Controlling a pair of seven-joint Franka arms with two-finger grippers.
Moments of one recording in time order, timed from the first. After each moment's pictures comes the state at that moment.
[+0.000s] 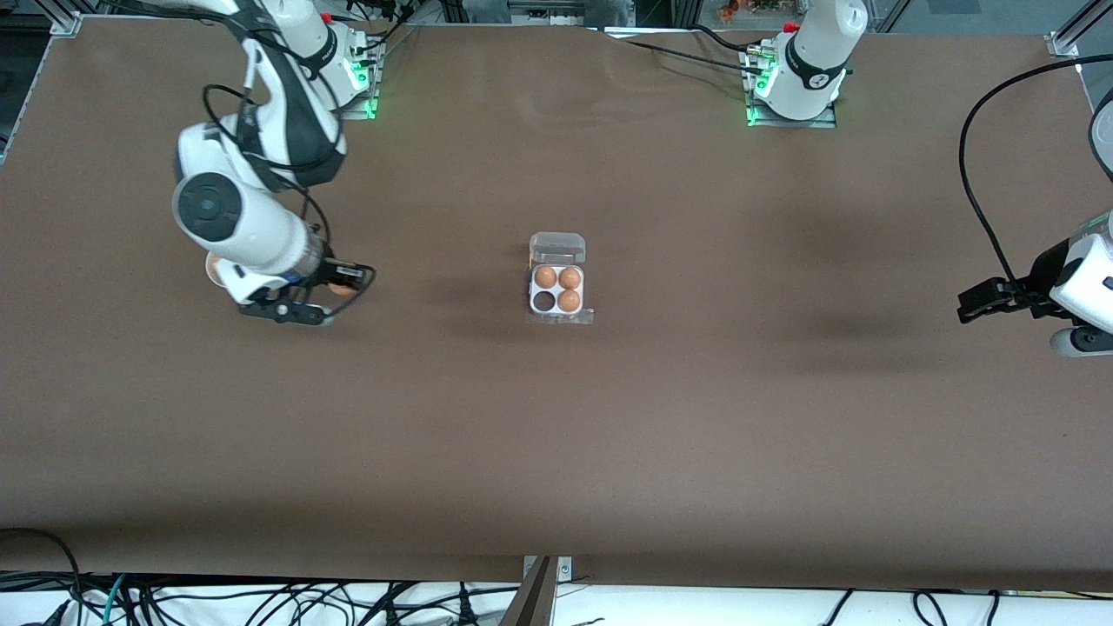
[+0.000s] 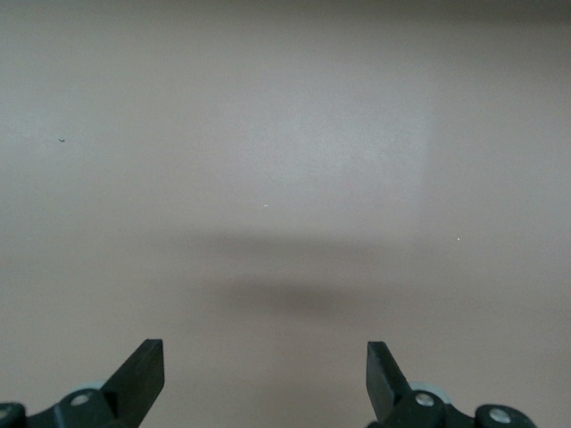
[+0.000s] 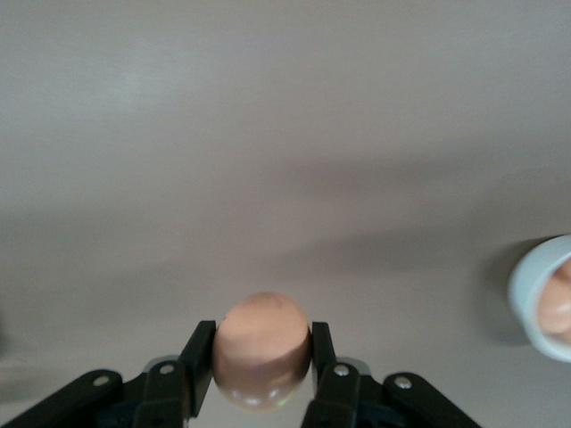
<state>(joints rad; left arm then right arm) -0.02 0.23 0.11 -1.56 0.03 1.80 -0.01 0.14 0.29 0.21 -1.90 -0.03 2.06 0.55</state>
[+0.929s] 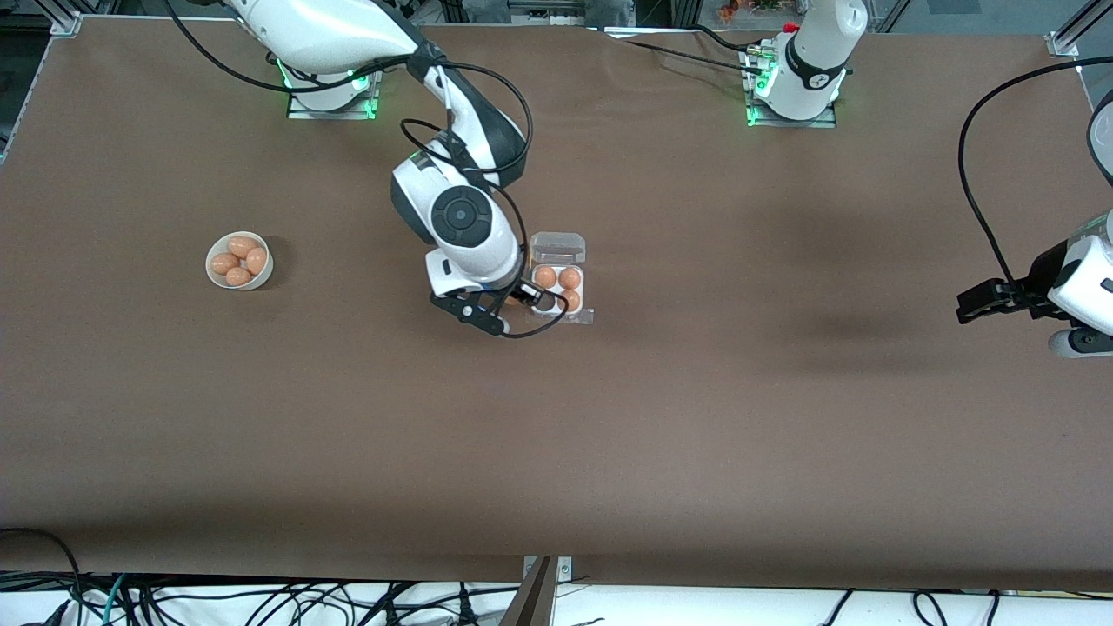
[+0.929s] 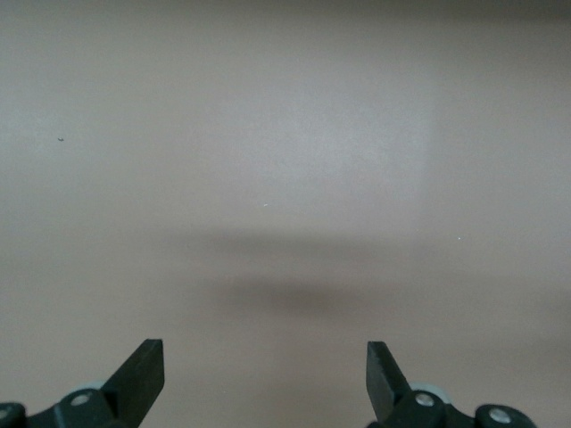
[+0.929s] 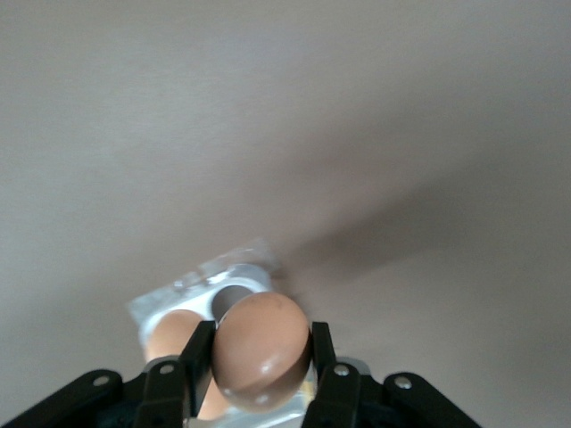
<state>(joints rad) -0.02 0.23 0.11 -1.56 0.03 1.80 -0.01 0.51 0.67 0.22 -1.47 -0.03 2.12 1.20</state>
